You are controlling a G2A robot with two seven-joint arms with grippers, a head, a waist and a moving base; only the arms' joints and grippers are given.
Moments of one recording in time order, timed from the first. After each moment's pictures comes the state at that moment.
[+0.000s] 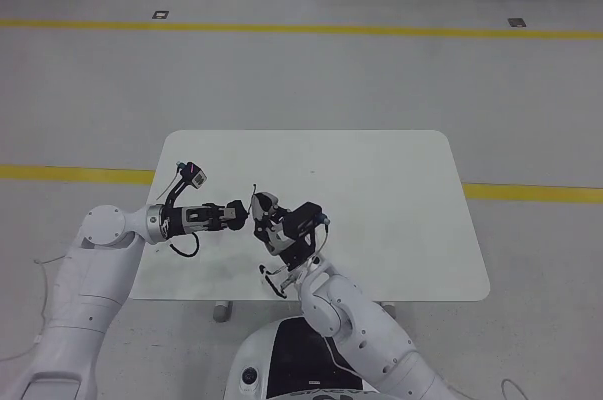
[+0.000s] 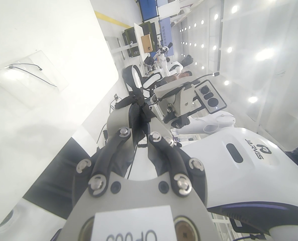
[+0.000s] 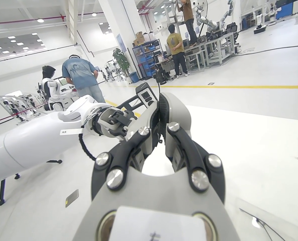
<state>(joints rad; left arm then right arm) 1.17 -1.03 -1.36 -1.25 -0.47 -0.34 -1.39 -1.41 -1.54 0.83 -1.52 -1.16 -0.07 -0.31</state>
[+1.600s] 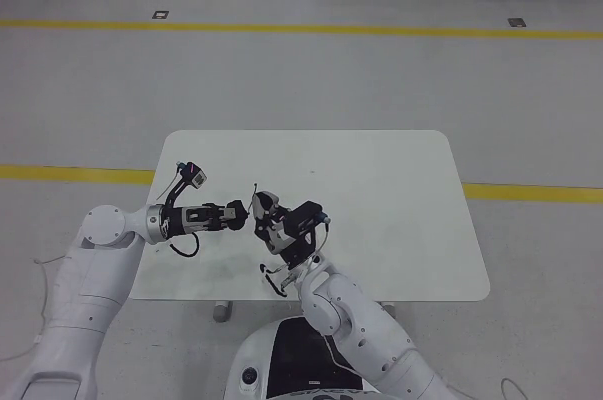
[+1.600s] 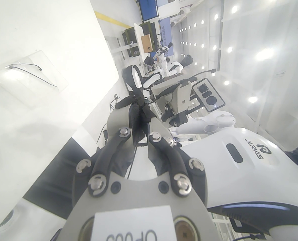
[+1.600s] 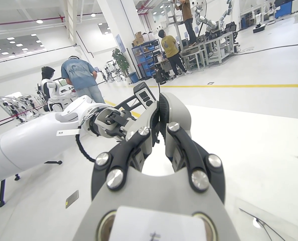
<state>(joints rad) 1.17 -1.03 -1.36 -1.25 -0.47 -0.34 -1.39 -1.41 -1.55 0.83 -1.51 -1.16 -0.07 -0.32</state>
